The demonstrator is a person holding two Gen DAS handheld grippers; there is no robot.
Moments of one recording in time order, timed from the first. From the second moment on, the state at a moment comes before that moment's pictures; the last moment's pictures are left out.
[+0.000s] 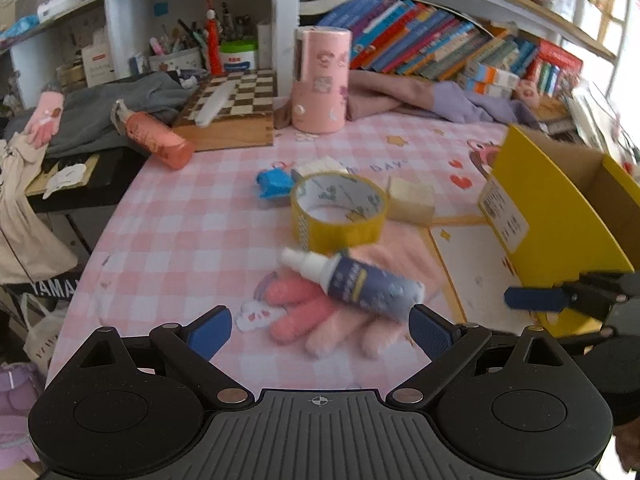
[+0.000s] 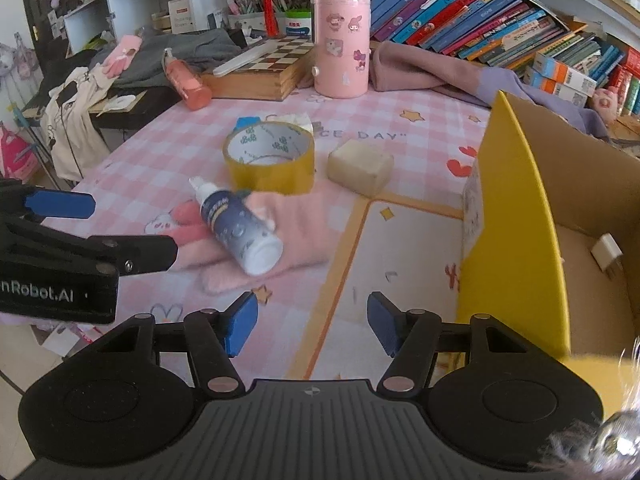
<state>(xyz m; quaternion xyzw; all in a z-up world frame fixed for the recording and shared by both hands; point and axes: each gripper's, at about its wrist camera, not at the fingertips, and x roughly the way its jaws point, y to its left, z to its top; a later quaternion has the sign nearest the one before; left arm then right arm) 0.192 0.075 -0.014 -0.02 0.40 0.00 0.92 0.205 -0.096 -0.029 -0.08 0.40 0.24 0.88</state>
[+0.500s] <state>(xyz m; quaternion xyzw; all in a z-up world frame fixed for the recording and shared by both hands) 0.208 0.111 -0.010 -0.04 0.41 0.06 0.91 0.256 -0.035 -0.040 -0.13 0.41 0.34 0.84</state>
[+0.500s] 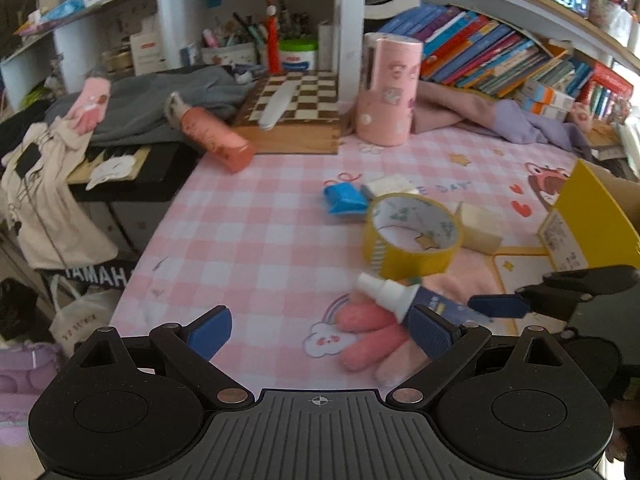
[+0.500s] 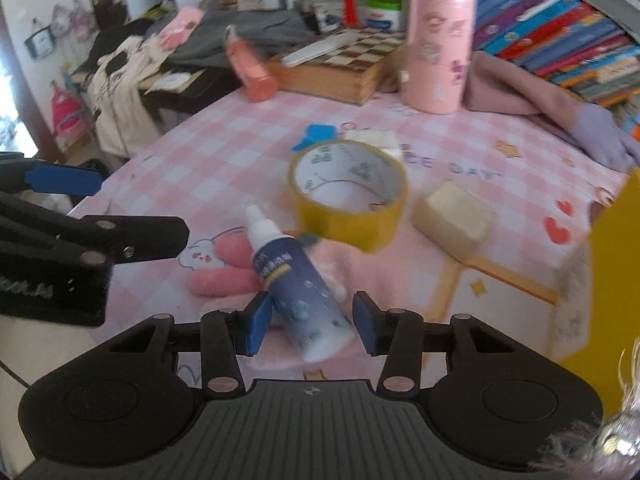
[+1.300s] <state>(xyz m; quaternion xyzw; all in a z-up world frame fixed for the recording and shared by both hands) 0.242 0.091 -0.043 -0.02 0.44 0.00 0.90 0.271 -0.087 0.001 -0.09 0.38 0.29 0.87</state>
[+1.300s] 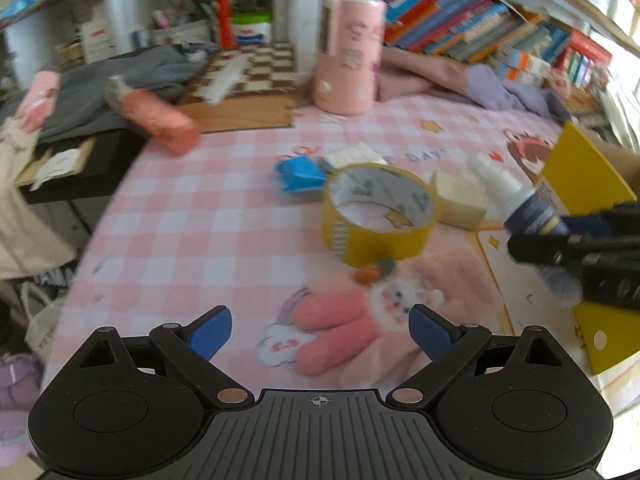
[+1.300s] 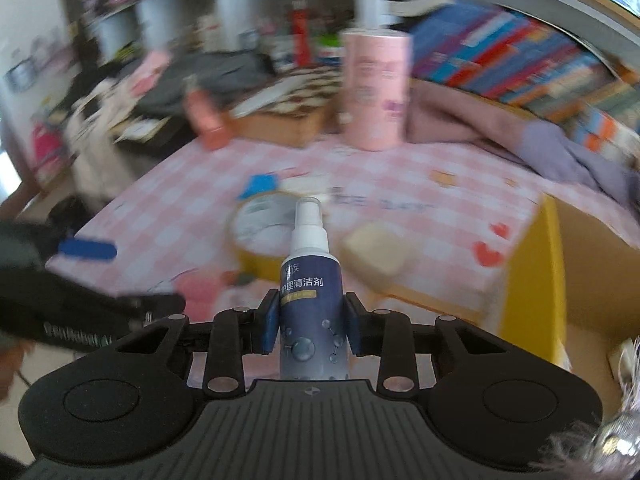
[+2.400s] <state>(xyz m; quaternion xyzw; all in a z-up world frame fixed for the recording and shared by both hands) 0.212 0.089 0.009 -0.06 0.35 -0.07 0.93 0.225 -0.103 0.013 -0.07 0.36 0.25 0.89</state>
